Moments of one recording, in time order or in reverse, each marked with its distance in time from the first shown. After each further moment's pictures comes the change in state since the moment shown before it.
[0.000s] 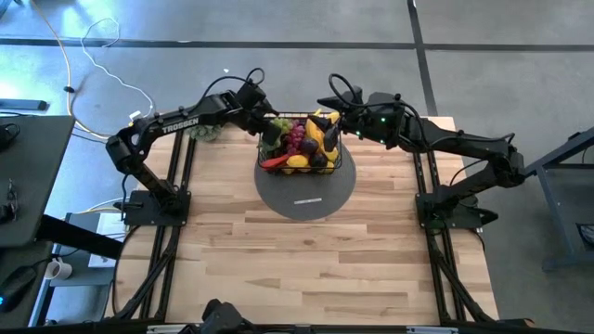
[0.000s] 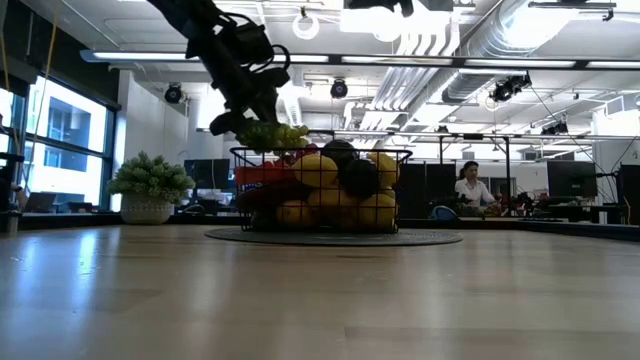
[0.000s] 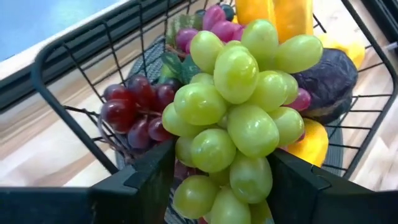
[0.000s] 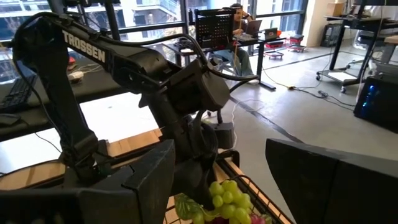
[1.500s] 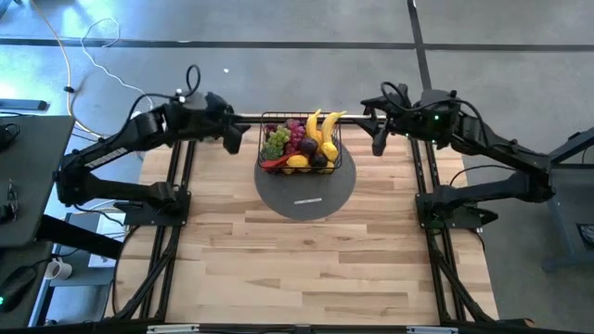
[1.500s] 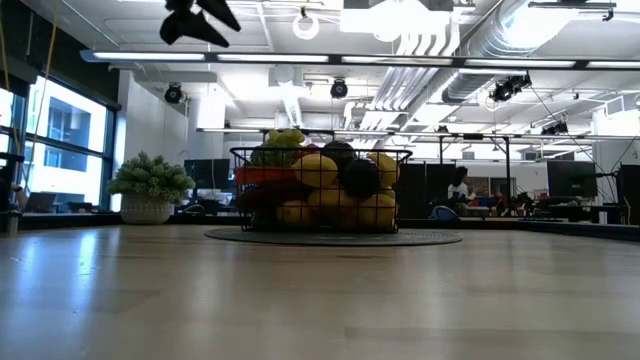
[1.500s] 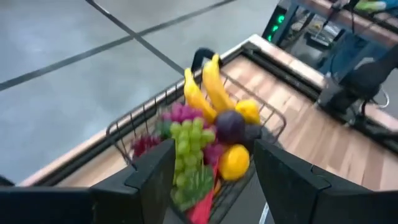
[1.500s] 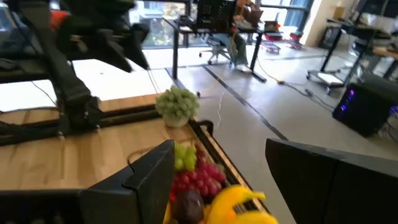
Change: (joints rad) left arm -0.208 -0.564 -0.064 -0.050 -0.307 0.013; right arm -0.072 -0.330 -0.072 -0.337 -0.078 -0.160
